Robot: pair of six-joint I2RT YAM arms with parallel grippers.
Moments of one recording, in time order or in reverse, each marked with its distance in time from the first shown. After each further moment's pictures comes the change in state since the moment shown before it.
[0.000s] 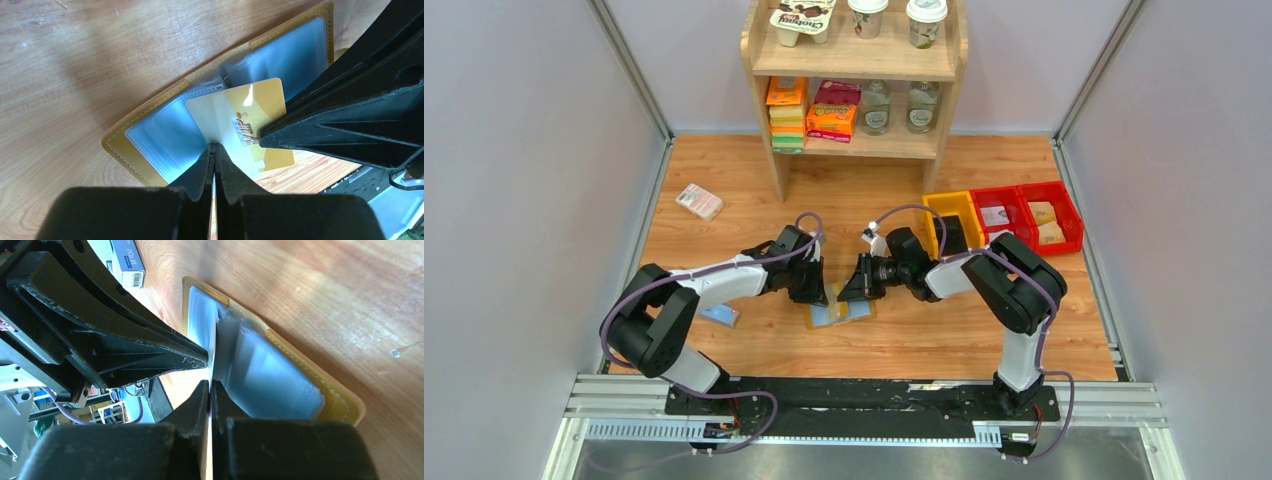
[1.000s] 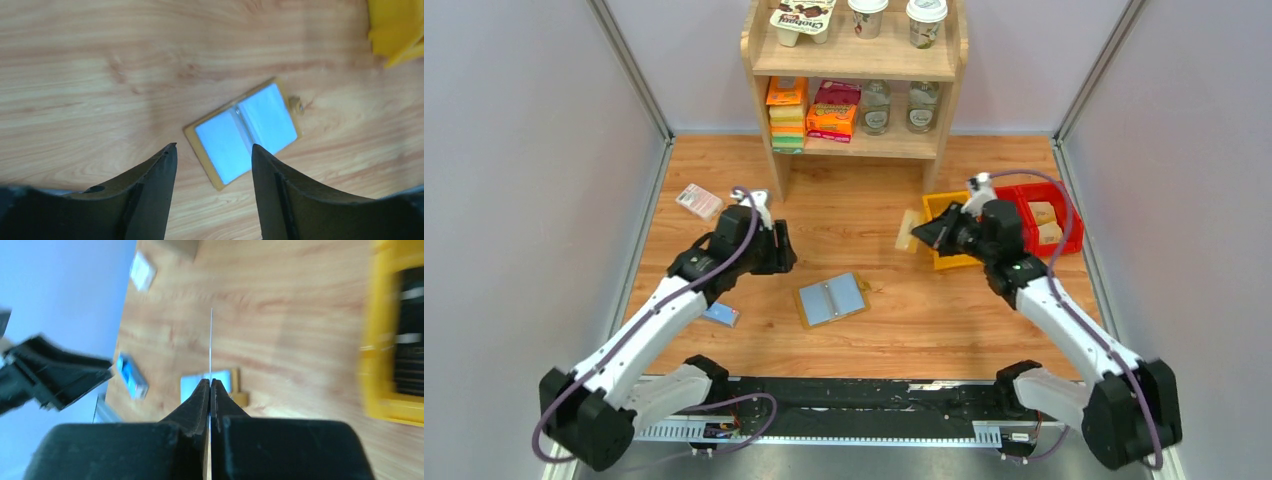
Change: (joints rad) left arm 0.086 -0.447 0.122 -0.301 -0.291 0.077; right arm -0.289 -0.745 -0.033 -0.520 0.332 -0.155
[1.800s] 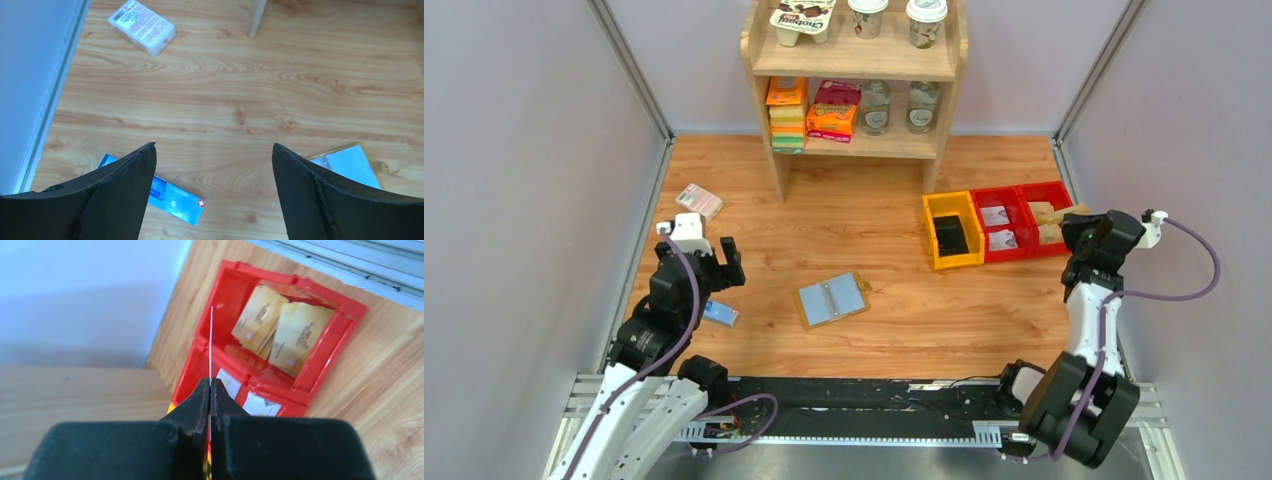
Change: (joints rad) left arm 0.115 -0.585 -0.107 -0.070 -0.378 0.211; right arm -0.861 -0.105 -0.031 -0.010 0.281 0.188
